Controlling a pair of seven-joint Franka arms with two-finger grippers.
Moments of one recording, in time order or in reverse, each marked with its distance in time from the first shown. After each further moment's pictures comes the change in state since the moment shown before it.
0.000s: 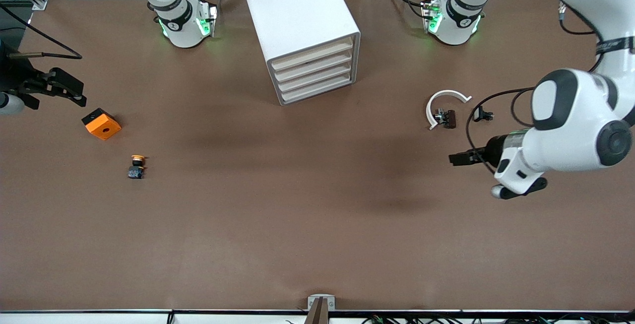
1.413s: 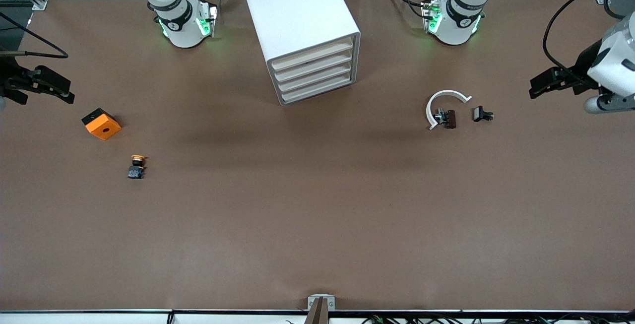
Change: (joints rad) left arm 0.110 -0.415 0.013 -0.051 0.235 -0.264 0.215; right arm -0.035 -0.007 -0.009 0.000 0.000 -0.027 0.000
